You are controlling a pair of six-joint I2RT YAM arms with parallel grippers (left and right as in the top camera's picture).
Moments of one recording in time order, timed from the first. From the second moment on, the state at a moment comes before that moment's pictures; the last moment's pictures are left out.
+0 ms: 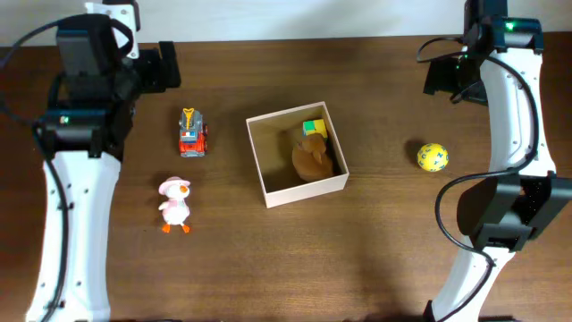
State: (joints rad) left arm -0.01 1.55 1.69 -0.69 -0.03 -0.01; right arm -0.12 2.14 2.24 -1.39 0.16 0.20
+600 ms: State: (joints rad) left arm -0.01 1.94 1.70 -0.69 -0.03 0.01; right arm -0.12 2.14 2.24 -1.39 0.16 0.20
